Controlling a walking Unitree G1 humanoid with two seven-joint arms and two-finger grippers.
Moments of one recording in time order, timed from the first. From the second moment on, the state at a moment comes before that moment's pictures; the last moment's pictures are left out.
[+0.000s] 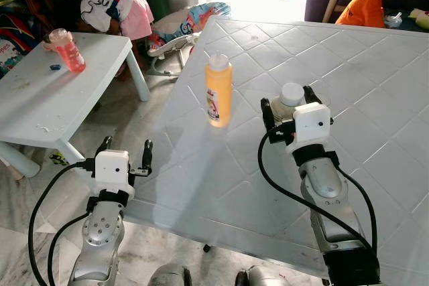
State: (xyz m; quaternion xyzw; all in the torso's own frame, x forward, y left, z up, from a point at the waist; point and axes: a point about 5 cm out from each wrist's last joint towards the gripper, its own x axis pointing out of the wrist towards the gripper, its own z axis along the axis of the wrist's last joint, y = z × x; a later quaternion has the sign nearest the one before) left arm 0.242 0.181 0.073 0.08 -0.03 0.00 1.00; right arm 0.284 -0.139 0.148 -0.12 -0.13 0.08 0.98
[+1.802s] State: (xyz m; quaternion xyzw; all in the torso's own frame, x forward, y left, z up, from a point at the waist) left arm 0.247 0.176 0.073 0.07 -0.04 -0.01 1.00; right arm 0.291 -0.079 0.178 -0.10 -0.19 0.26 0.94
